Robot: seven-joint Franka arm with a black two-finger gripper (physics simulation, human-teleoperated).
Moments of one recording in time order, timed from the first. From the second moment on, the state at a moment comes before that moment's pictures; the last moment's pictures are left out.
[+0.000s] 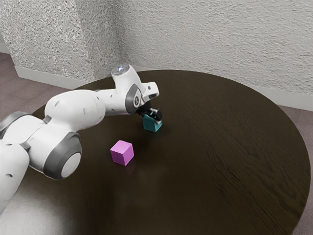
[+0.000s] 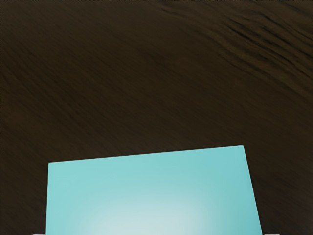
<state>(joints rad) -0.23 1.00 0.37 -1.12 -0.52 2.43 0.35</state>
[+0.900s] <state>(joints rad) -0.41 0.42 0.53 -1.79 -0.38 2.49 0.36</state>
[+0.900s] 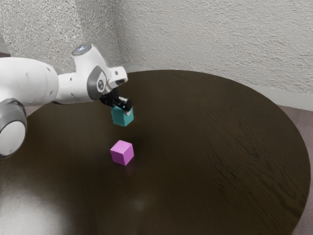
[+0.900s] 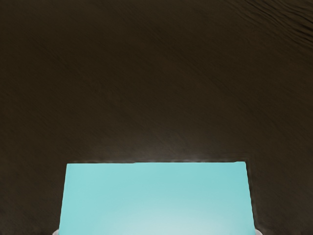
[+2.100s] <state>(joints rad) -0.78 0.28 0.80 -2.09 -0.29 2.61 0.12</state>
